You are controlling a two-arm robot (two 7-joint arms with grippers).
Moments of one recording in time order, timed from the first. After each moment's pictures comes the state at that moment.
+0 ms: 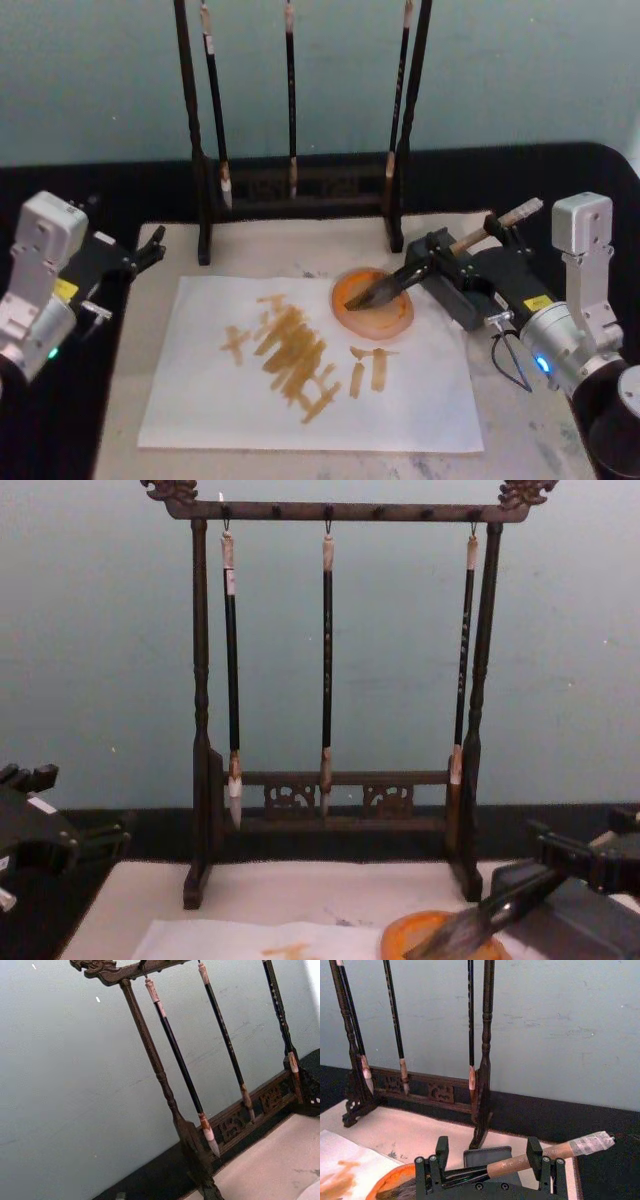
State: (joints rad) left arm -0.20 0.60 0.45 -1.41 -0.25 -0.12 0.03; right arm 0.20 0.57 -0.60 -1.47 0.58 -0.16 -0.09
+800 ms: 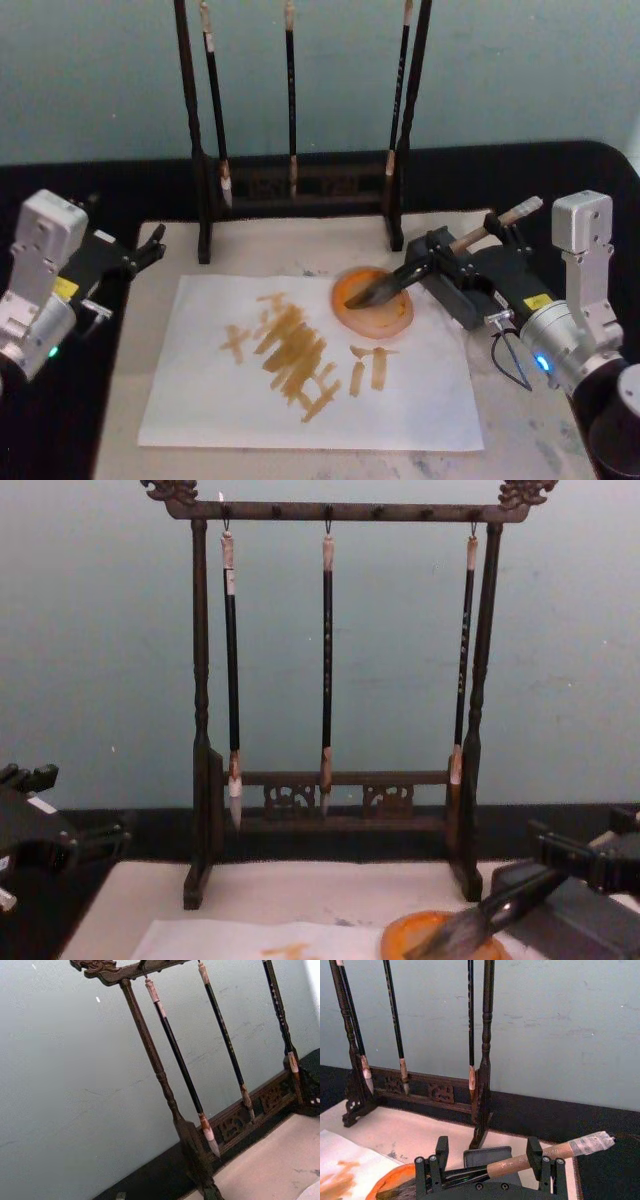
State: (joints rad) left arm -0.20 0.60 0.45 -1.41 -0.25 -0.12 0.03; right arm 0.20 0.57 -0.60 -1.47 0.58 -0.16 -0.09
